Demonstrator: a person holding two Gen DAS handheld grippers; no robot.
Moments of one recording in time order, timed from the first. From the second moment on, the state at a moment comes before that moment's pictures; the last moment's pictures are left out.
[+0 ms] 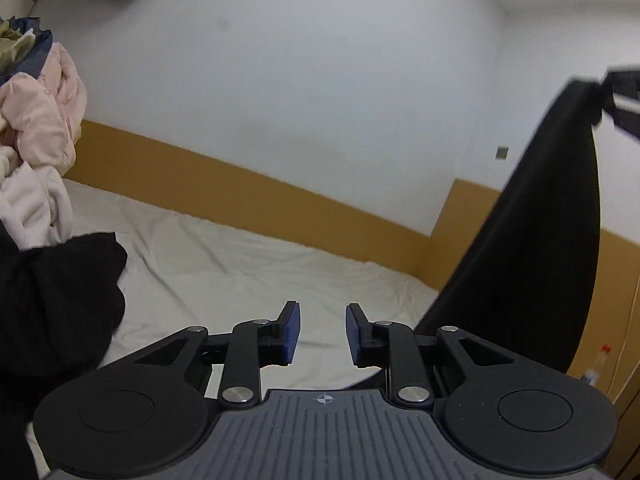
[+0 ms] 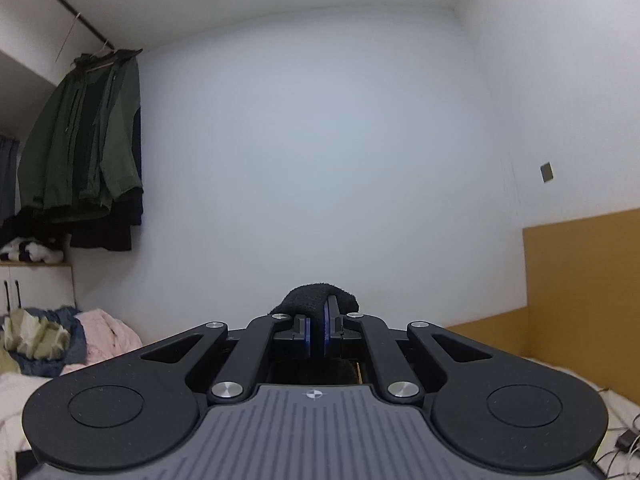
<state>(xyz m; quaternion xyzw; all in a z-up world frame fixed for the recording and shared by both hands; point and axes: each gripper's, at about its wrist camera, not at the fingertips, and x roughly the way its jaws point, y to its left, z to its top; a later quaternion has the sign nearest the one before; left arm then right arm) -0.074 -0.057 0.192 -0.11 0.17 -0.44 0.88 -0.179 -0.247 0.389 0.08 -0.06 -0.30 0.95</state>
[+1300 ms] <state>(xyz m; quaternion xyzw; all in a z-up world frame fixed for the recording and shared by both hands) -0.099 -0.140 0.209 -0.17 -0.01 -0.40 0.90 -0.191 -0.257 0.408 0.09 -0.07 -0.31 0.94</state>
